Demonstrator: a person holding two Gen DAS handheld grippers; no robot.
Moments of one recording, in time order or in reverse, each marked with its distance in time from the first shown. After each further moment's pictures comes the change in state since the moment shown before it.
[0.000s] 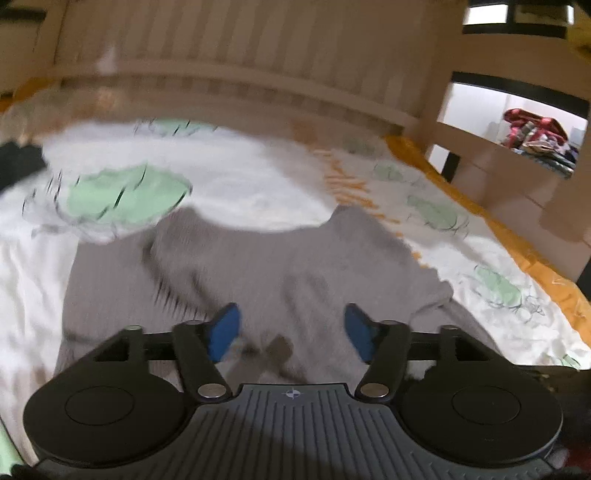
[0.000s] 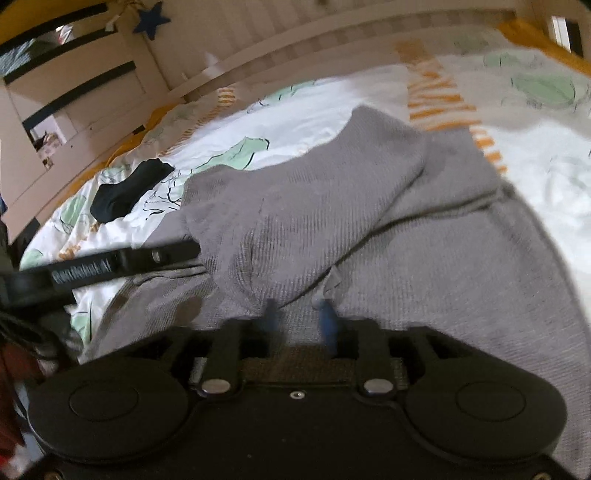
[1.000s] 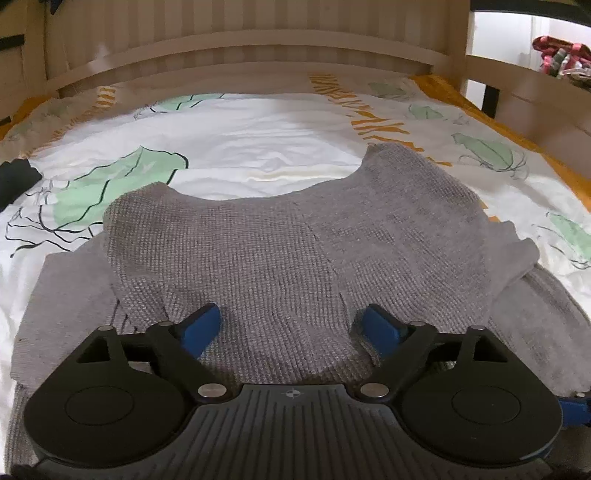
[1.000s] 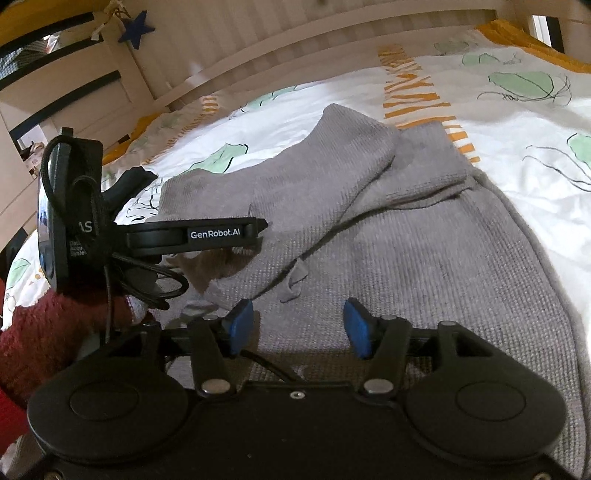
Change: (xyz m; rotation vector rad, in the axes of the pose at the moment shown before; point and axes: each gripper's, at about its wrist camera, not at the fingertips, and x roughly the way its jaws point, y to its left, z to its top) left arm 0.087 -0.018 -0.007 0.114 0.134 0.173; right arm 0.011 -0.019 -0.008 0.060 0.000 -0.014
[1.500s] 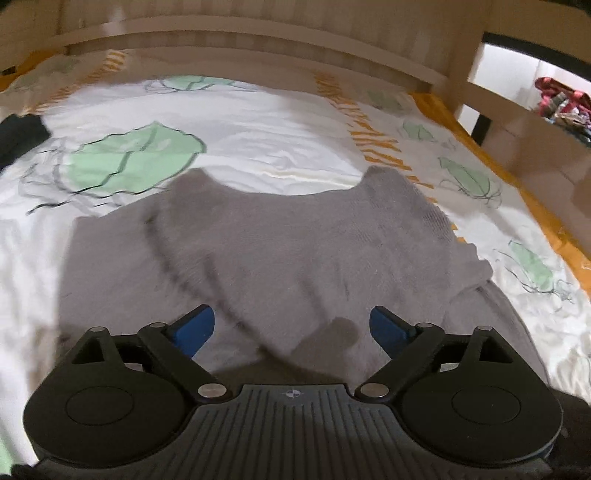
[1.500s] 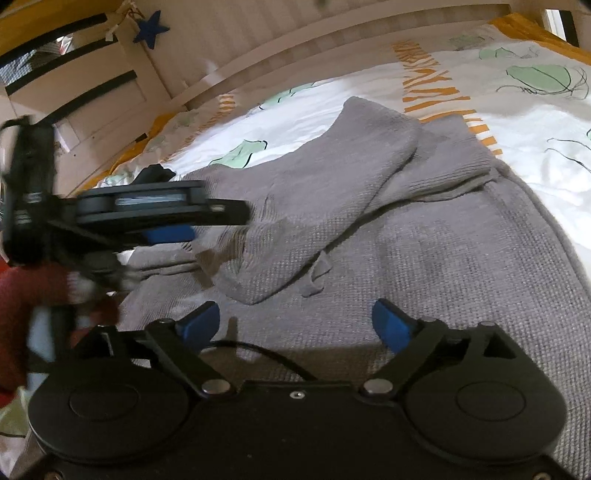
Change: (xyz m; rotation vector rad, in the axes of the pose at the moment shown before) left arm -0.058 0.043 -0.004 -0.138 0.041 -0.106; right arm 0.003 0.006 -0.007 -0.018 0.003 0.063
